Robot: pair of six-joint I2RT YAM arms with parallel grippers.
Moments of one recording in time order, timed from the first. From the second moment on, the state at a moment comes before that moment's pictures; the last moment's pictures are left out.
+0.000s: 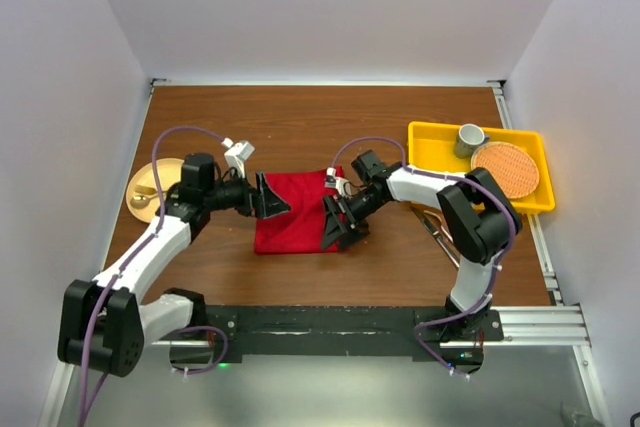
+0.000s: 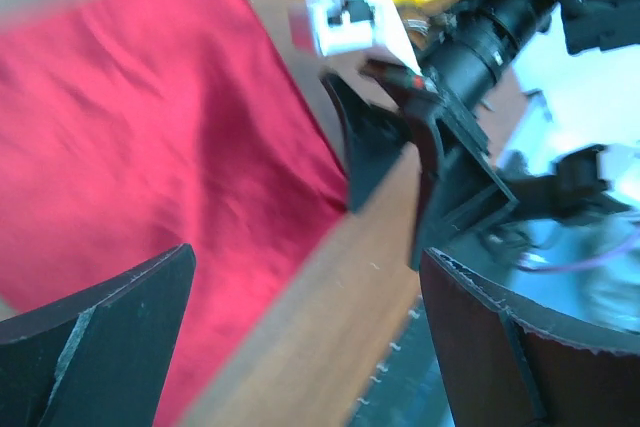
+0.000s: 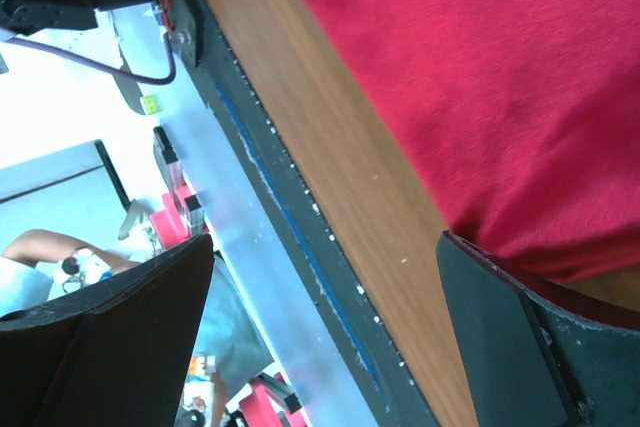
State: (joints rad) left arm -0.21 1.10 0.64 -0.09 0.77 -0.34; right arm 0.57 1.83 1.06 -0.54 -0.95 0.22
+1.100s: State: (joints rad) left arm -0.18 1.30 0.35 0.21 1.01 -0.68; right arm 0.54 1.78 1.08 -0.32 -1.02 0.45
